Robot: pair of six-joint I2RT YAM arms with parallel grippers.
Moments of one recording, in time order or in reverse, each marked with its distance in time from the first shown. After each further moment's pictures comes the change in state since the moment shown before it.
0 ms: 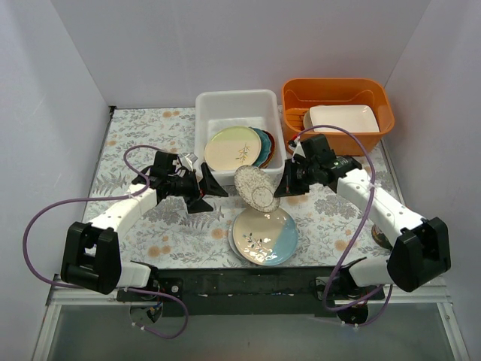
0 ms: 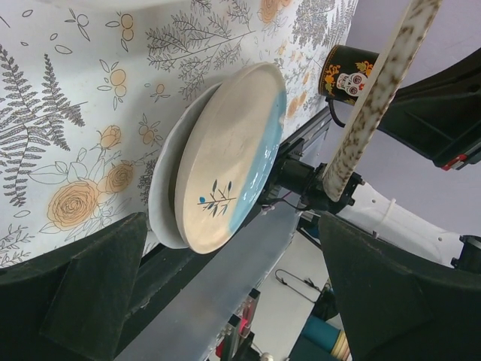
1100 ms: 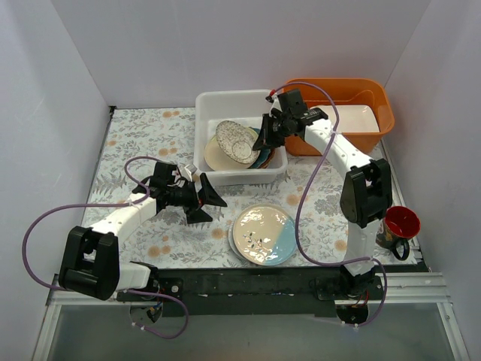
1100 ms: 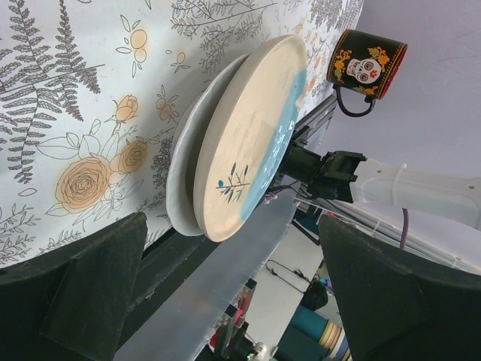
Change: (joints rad) left arm 0.000 -0.044 -0.126 0.053 0.022 -0.021; right arm -0.044 0.623 0.711 0.016 -0.043 -0.047
